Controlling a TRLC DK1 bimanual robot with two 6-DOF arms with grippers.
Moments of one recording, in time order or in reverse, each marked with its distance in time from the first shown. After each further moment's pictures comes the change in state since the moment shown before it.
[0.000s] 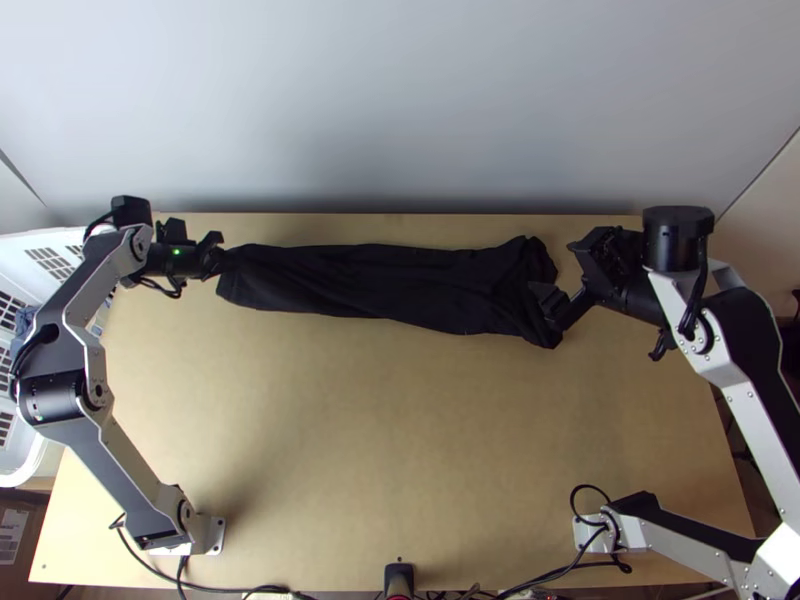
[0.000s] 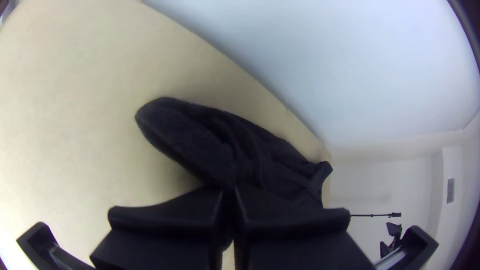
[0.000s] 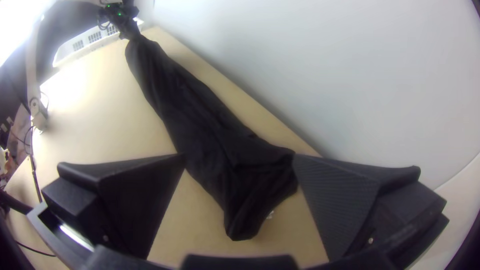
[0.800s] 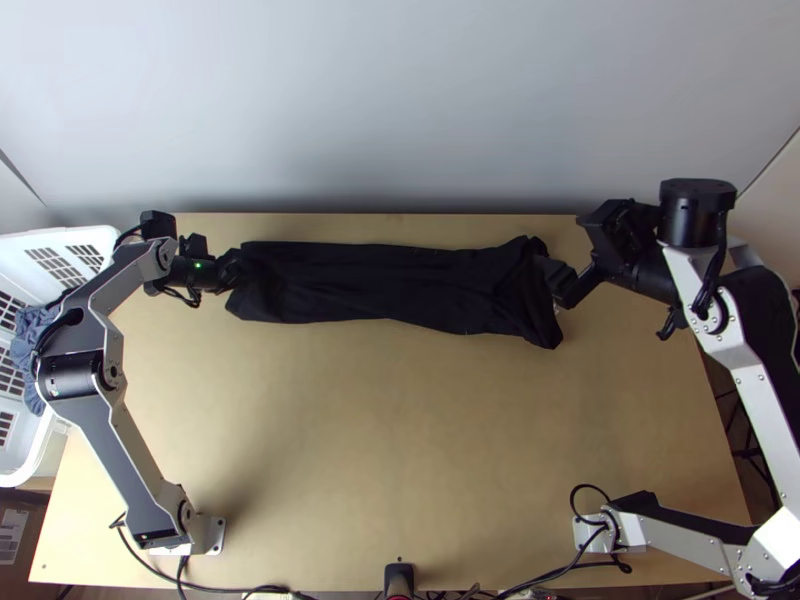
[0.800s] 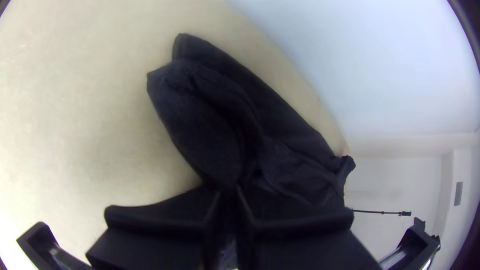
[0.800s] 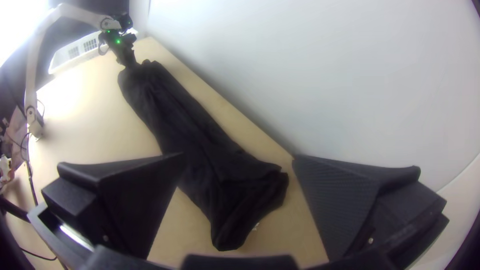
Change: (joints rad) left arm -0.027 0.129 -0.024 0.073 -0.044 0.028; right arm -0.024 0.062 0.140 -0.020 -0.007 -0.021
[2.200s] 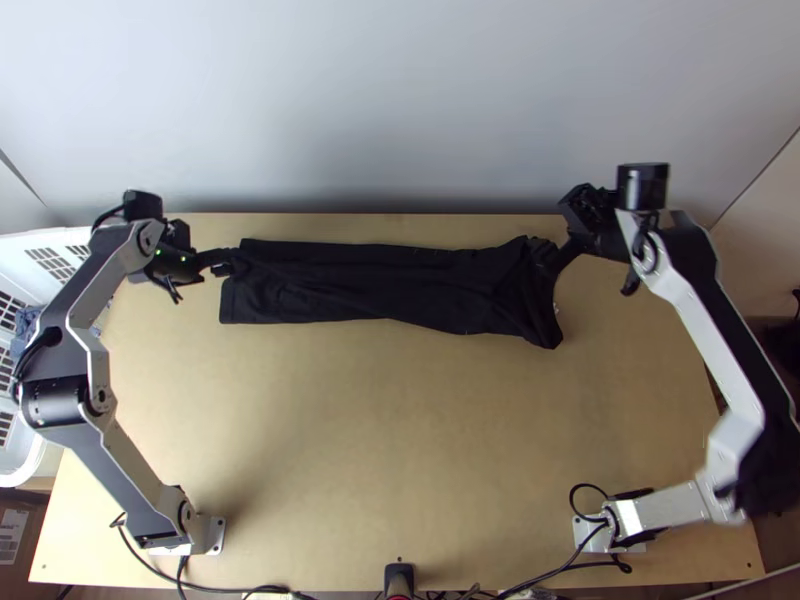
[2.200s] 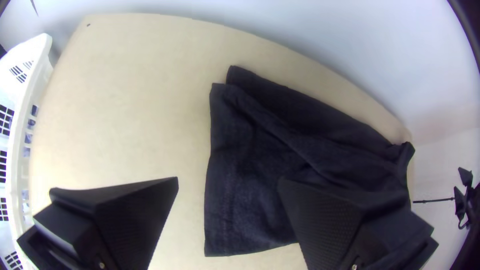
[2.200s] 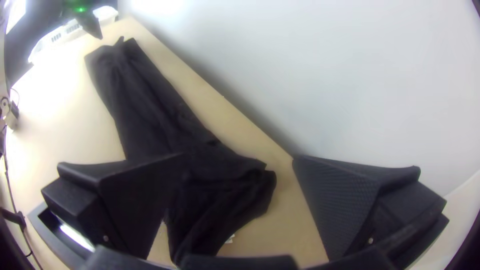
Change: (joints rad) left arm -0.010 -0.156 0.033 -0.157 -0.421 0.206; right arm -0.111 0.263 -0.017 0.200 -0.027 -0.100
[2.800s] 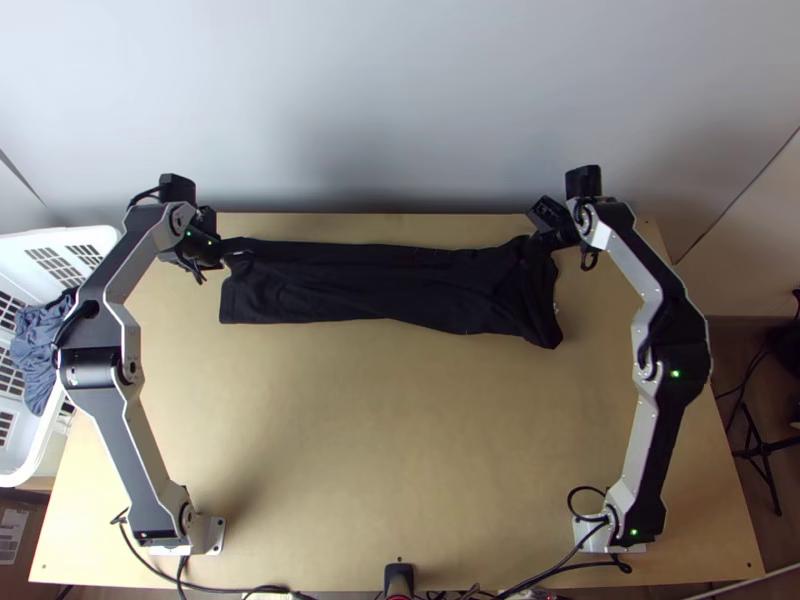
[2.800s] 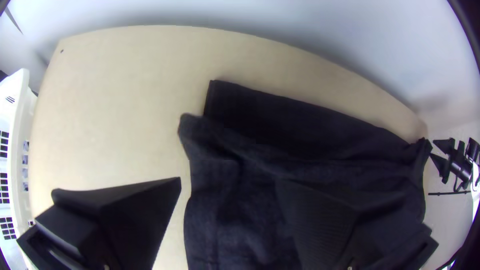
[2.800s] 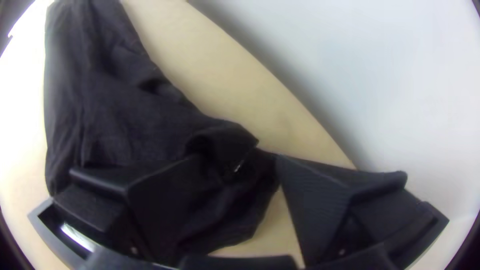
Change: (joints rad) left arm -0.092 0.201 0.270 -0.103 -0.100 -0.003; right arm -0.087 0.632 0.340 -0.010 0.024 -0.150
